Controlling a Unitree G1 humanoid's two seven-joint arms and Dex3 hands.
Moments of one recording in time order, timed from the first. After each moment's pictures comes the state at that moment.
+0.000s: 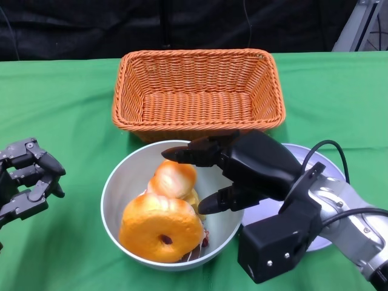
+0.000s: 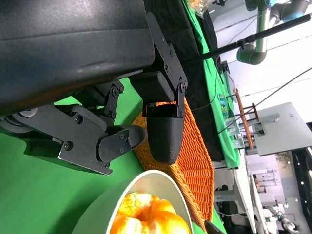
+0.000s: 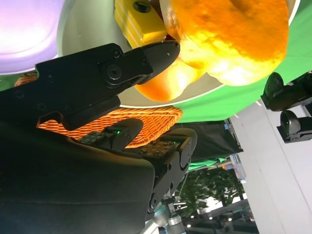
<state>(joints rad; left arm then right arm) -0.36 0.27 0.29 0.93 -0.24 -0.73 -0.56 -0.50 -0.21 0.44 0.33 -0.66 -0.51 0.02</state>
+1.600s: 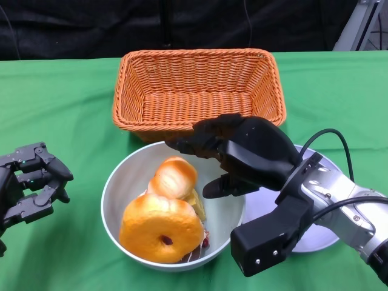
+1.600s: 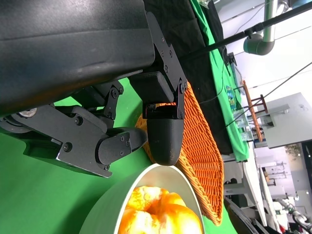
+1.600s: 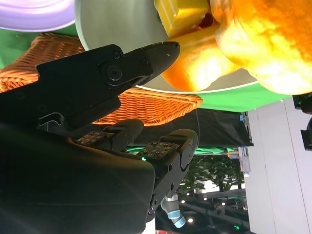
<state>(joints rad) -0.36 0.28 0.27 0.95 -0.21 -0.74 -0.56 -0.61 -0.23 0.52 0.47 -0.87 -0.49 -0.21</state>
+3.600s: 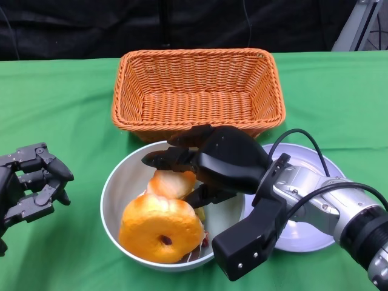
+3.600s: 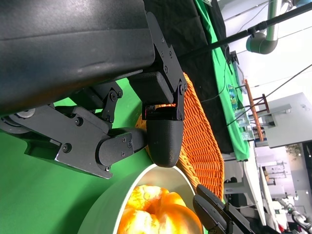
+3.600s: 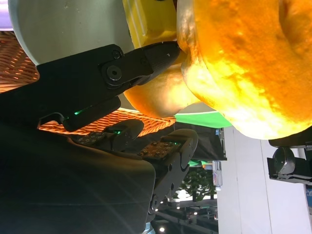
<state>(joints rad) -0.38 0.28 0.27 0.97 -0.22 -0.73 -0.57 -0.78 -0.13 0.67 0.79 -0.92 -0.59 -0.36</state>
